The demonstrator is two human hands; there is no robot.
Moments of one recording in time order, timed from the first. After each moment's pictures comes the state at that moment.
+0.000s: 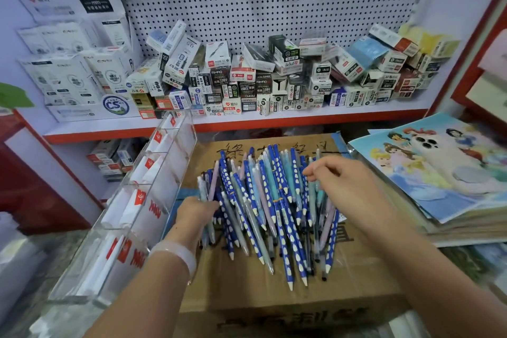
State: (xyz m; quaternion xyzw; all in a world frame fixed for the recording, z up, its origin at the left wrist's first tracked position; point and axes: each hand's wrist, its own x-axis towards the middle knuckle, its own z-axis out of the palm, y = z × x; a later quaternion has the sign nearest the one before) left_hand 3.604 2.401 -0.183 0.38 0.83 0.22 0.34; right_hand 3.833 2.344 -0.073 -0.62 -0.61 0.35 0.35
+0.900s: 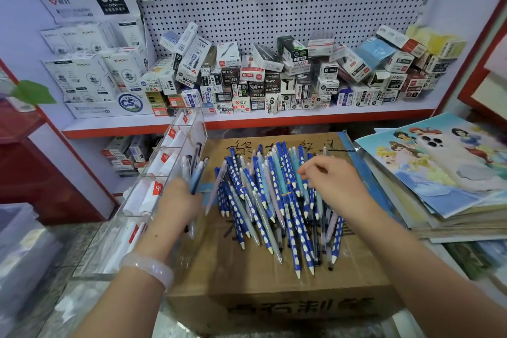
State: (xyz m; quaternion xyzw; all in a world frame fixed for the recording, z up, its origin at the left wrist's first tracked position) left_hand 3.580 2.360 -0.125 0.48 0.83 0.21 0.19; right_hand 3.816 2.351 -0.082 -0.62 -0.63 0.35 0.32
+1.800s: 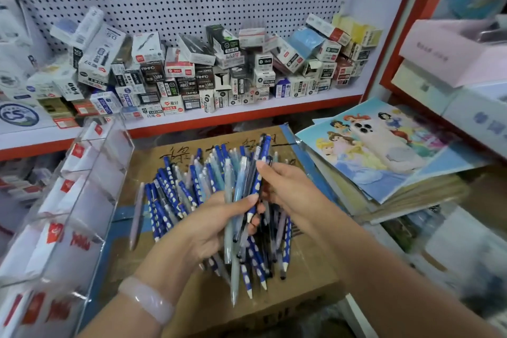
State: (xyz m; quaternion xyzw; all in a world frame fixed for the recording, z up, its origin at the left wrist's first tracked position) left_hand 3.705 2.373 -0.125 0.37 0.44 0.30 0.76; right_hand 3.847 2.384 -0.129 -0.58 -0.43 0.56 0.41
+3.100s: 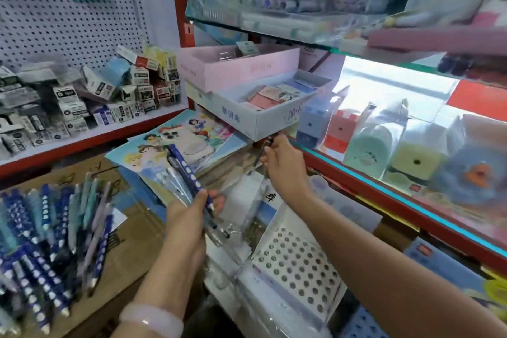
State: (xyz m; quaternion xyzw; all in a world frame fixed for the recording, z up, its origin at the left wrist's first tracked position) left_hand 3.952 2.244 -0.112 0.35 0.42 0.44 0.71; right_hand 4.107 2.213 -0.093 -0.79 -0.41 0.05 0.46
